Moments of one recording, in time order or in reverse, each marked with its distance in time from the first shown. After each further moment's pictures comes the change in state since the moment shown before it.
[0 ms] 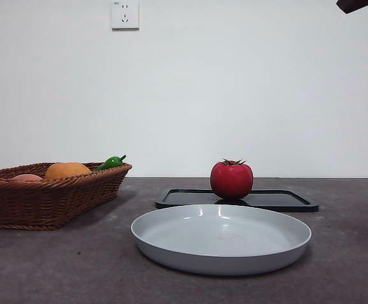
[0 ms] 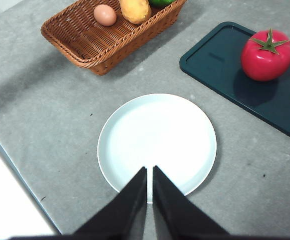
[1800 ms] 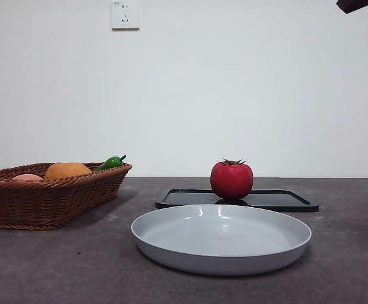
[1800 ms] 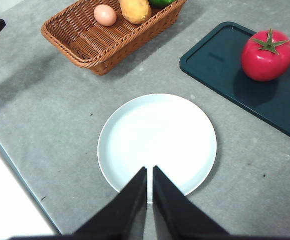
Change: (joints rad) left arm 0.030 -0.401 -0.477 -0.143 -0.122 -0.069; right arm 0.000 0.000 0.000 0.000 0.000 0.000
